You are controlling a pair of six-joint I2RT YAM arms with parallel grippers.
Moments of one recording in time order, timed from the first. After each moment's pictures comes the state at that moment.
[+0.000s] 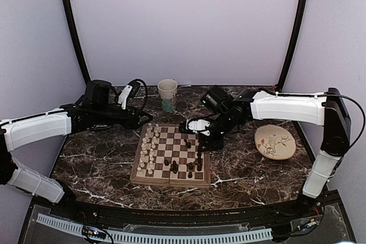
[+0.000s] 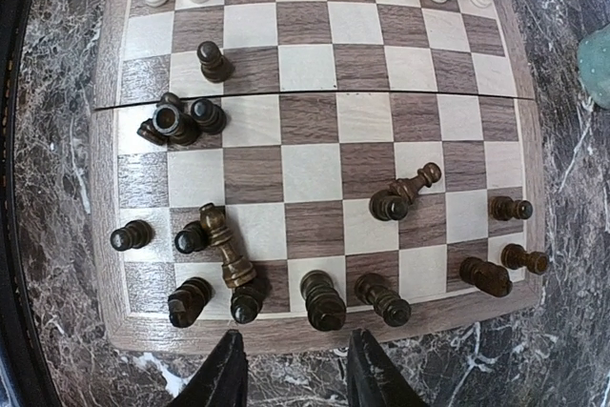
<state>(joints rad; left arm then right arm) -0.54 1.28 0.86 -0.10 0.39 -0.14 0.89 1.74 1.35 -0.72 -0.22 -0.57</state>
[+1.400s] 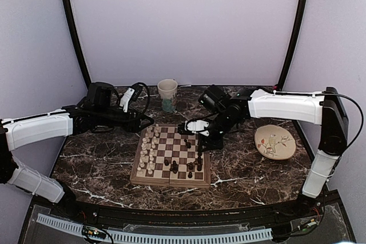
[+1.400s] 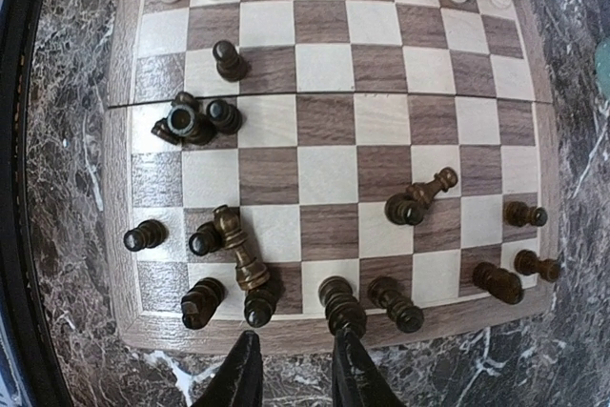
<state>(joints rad) -0.56 1.30 0.85 -0.10 0.40 -0.13 0.89 1.78 1.40 -0.78 -0.24 -0.58</state>
